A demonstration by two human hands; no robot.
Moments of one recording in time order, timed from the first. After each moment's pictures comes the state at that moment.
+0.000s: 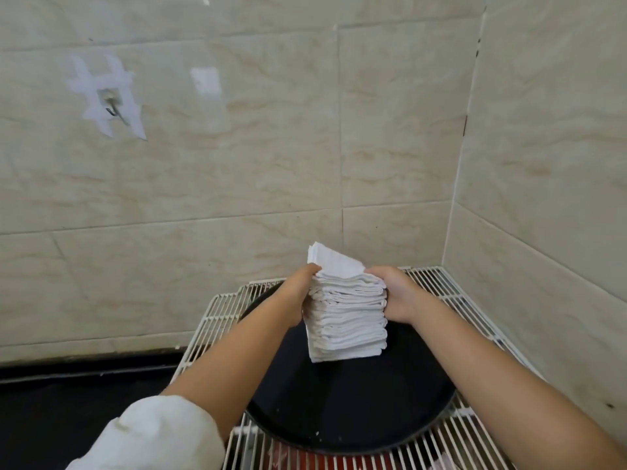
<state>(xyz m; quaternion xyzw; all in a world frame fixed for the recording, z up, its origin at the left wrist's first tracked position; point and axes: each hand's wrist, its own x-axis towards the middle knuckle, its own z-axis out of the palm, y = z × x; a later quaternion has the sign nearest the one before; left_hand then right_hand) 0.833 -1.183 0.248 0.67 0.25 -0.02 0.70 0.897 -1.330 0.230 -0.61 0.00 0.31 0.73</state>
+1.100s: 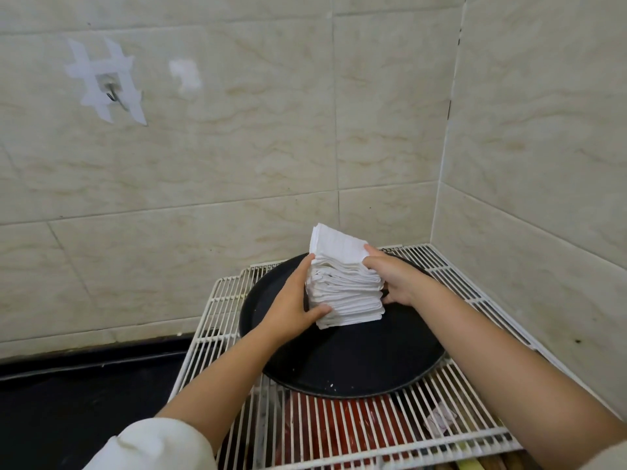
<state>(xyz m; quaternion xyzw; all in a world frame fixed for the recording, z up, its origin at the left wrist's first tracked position) 0.770 -1.156 0.194 0.89 -0.09 0.14 0.42 0.854 -1.330 0.233 -0.75 -0.05 0.24 0.62</state>
